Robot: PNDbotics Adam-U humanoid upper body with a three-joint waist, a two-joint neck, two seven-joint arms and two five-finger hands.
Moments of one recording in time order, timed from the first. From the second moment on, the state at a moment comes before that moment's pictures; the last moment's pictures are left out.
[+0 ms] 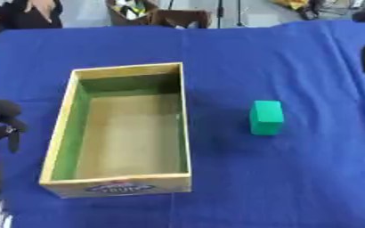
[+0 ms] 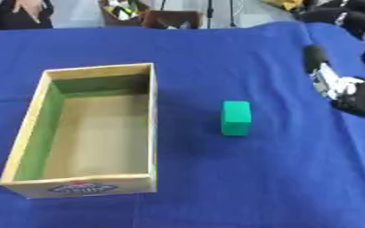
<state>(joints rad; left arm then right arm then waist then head) -0.20 0.07 0.15 -1.98 -0.16 -0.06 0.18 -0.52 -0.66 -0.04 -1.98 0.74 -0.30 0.25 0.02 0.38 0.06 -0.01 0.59</state>
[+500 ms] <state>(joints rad) -0.20 0.07 0.14 -1.98 -0.16 -0.06 0.17 -0.73 -0.73 0.08 -1.72 0.77 -0.40 0.63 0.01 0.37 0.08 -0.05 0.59</state>
